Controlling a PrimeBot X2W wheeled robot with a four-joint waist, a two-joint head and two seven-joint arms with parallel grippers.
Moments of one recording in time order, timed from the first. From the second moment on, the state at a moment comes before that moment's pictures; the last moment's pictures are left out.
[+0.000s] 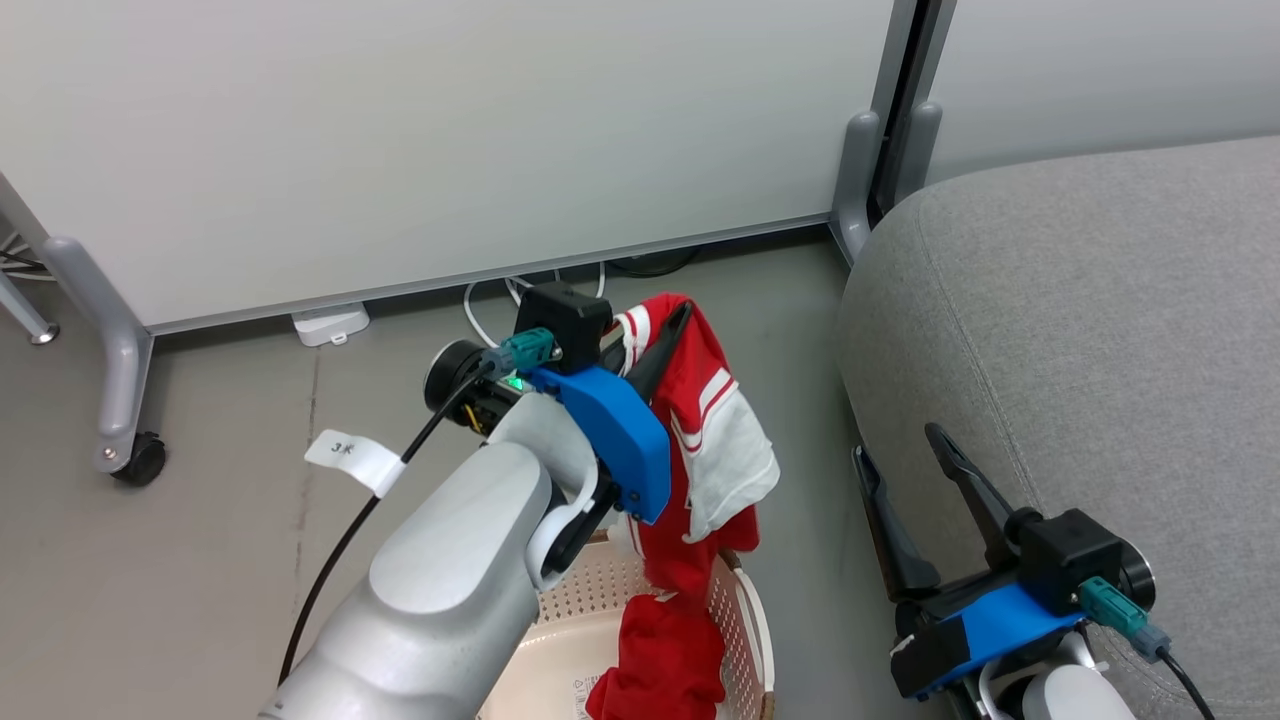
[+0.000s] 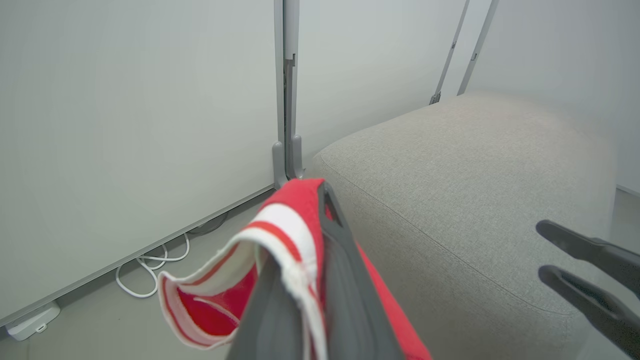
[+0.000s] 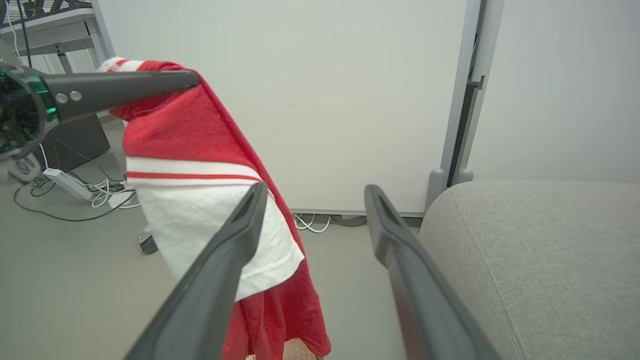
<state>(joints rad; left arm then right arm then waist) -0.71 0.05 -0.73 0.67 -0.60 -0.13 -0.02 -0.13 -0.05 0.14 0.19 0.12 0.13 -0.19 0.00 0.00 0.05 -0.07</state>
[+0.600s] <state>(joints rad) -0.79 0.05 -0.82 0.64 -0.72 -0.11 -0.02 -0.11 -0.05 0.18 0.19 0.12 0.13 -0.16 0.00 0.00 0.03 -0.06</state>
